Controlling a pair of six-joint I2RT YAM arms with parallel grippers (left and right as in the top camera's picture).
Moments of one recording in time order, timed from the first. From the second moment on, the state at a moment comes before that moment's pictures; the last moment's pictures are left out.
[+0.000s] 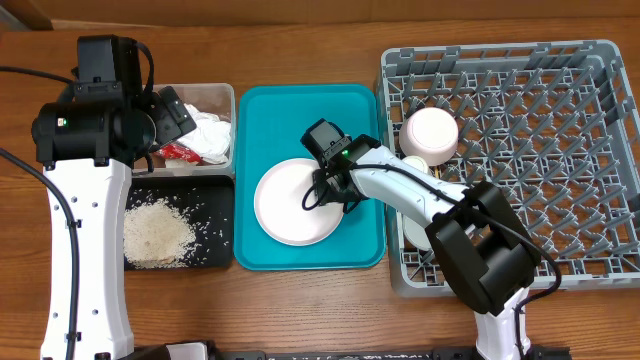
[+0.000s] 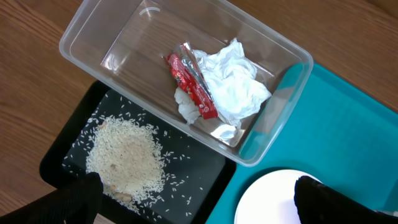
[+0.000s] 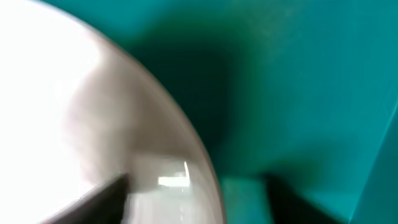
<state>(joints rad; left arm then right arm) 0.05 1.51 1.71 -1.28 -0.19 -0.50 0.69 2.08 1.45 -0.76 0.04 0.54</state>
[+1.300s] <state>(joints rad) 0.05 1.51 1.71 -1.28 -0.19 -0.50 0.66 1.86 1.96 -1.25 0.93 0.34</state>
